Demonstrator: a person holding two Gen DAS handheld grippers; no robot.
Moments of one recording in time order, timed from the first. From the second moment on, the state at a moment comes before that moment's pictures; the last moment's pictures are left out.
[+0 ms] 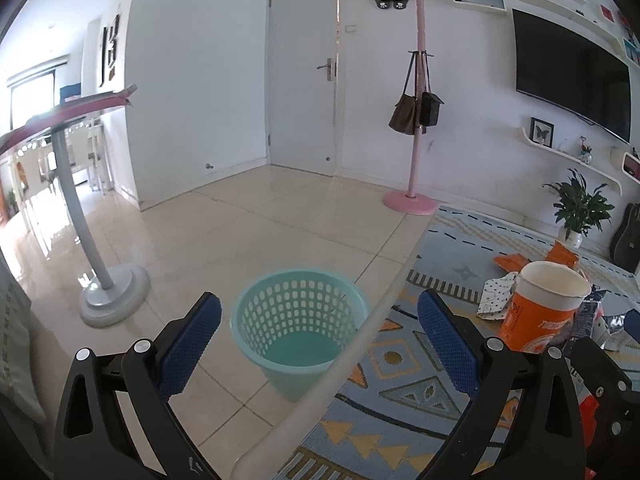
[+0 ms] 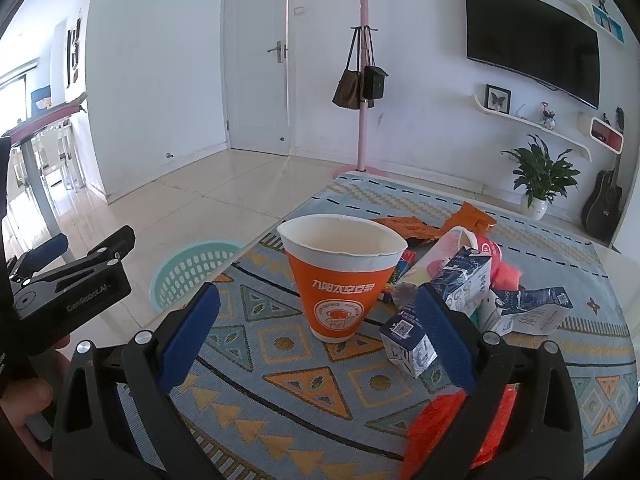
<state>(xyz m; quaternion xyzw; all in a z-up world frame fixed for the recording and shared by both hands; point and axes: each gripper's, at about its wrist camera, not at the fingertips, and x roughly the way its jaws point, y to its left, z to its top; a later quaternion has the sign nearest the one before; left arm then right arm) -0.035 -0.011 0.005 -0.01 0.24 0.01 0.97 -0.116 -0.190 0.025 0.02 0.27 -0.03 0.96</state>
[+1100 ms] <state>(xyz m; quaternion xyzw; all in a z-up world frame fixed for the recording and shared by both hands) 0.032 -0.138 -0.052 0.00 0.35 -0.34 0.87 -0.203 -0.319 -0.012 0.13 0.37 -0.13 0.91</state>
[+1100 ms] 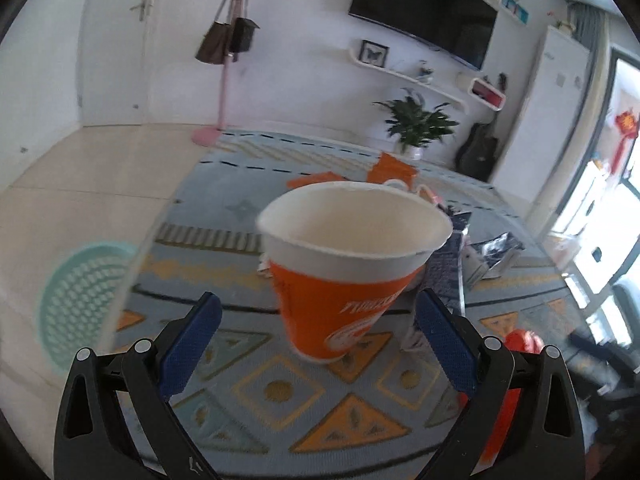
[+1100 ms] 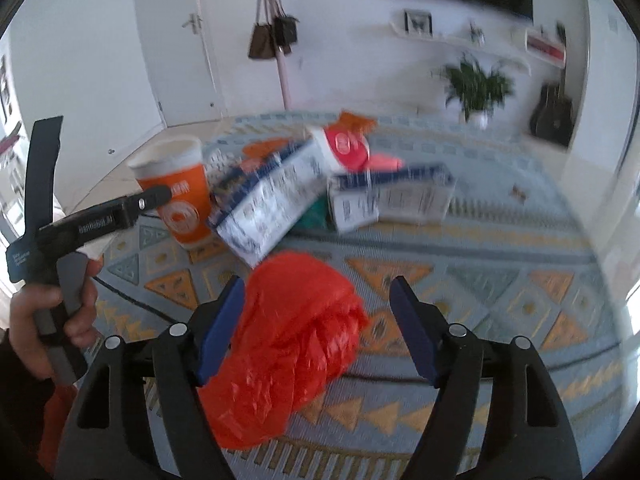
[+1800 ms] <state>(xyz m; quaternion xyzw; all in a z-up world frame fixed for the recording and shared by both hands) 0.036 -0.138 -0.044 -0.05 0.32 -0.37 0.87 -0.172 -0.322 -0.062 0.21 0.43 -0.13 0.87</state>
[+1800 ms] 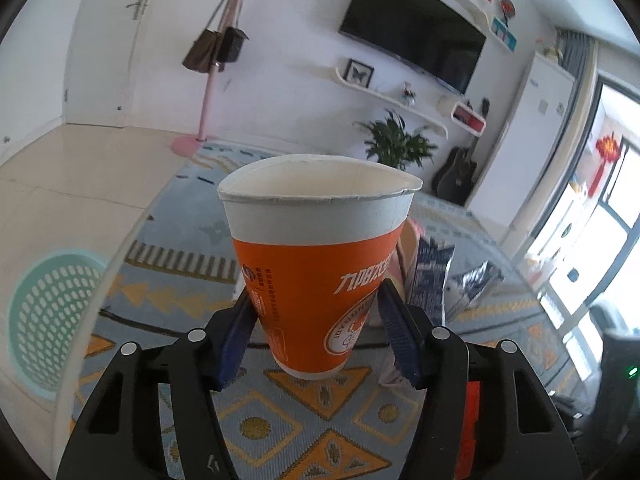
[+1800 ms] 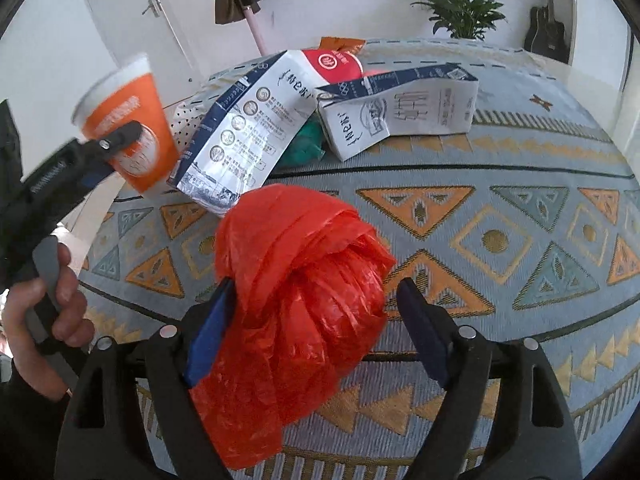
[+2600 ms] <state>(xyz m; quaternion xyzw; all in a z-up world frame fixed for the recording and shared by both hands) 0.126 0.100 -0.011 -0.13 0.33 -0.16 0.92 0.063 -0.121 0.041 0.06 0.35 0.06 0.93</state>
